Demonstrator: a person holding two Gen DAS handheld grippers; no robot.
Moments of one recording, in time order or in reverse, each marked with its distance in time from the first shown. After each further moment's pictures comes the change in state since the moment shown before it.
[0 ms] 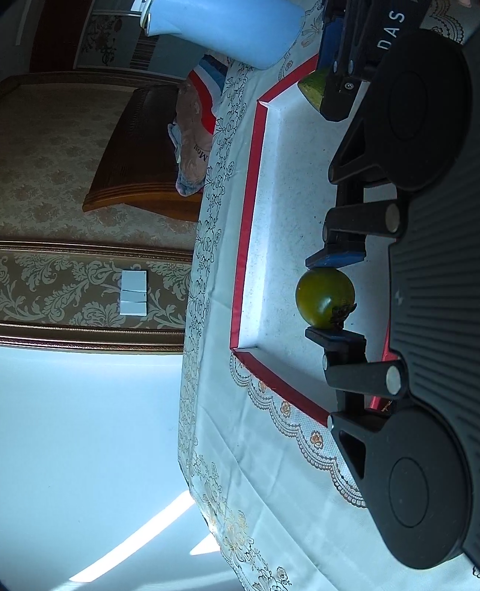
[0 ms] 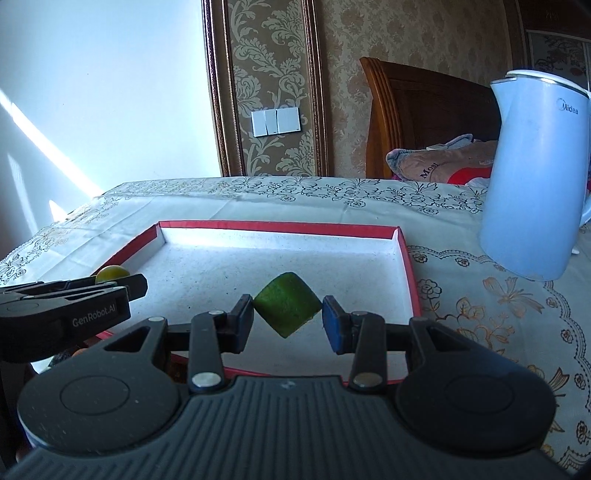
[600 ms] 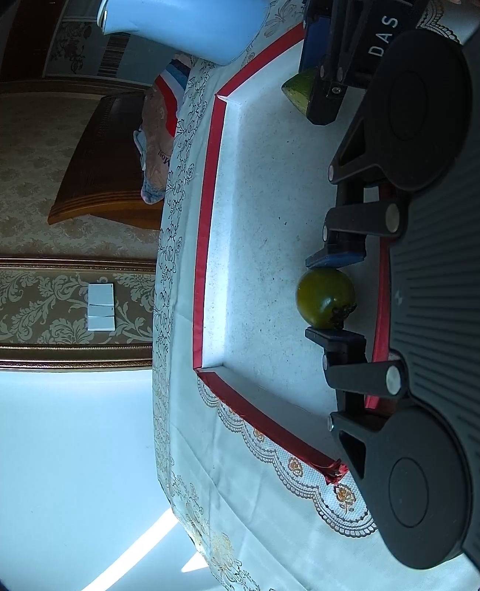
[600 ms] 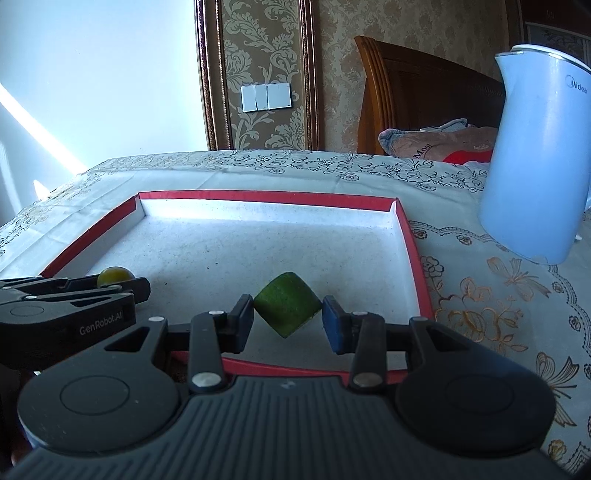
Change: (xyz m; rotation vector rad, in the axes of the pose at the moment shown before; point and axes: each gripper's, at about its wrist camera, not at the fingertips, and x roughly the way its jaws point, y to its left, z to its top) left arm 0.028 -0.008 -0.012 0.050 0.090 -0.023; right arm 0.022 0.000 -0.010 -0.007 0.061 -0.037
